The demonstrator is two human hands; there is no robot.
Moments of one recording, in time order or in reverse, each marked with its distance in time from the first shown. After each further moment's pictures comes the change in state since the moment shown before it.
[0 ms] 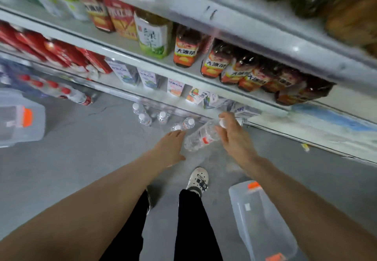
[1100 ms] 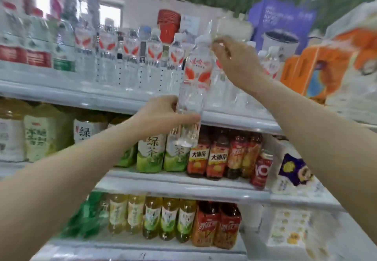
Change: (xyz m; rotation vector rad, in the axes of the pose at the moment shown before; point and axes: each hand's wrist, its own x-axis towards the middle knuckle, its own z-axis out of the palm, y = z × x) left_hand -0.426 0.344 -0.489 -0.096 0.989 0.721; right_hand -0.183 -0.428 -0.636 -0.388 1.237 -0.607
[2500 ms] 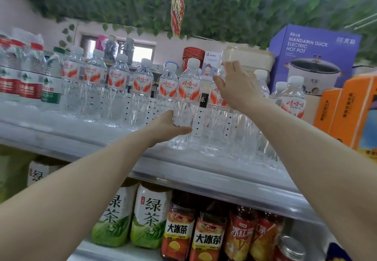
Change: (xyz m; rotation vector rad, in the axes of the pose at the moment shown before) left_hand 0.218 -0.036 0.054 -0.037 0.129 -0.293; right_hand 0.119 0.152 0.088 -0.256 -0.054 -0.082
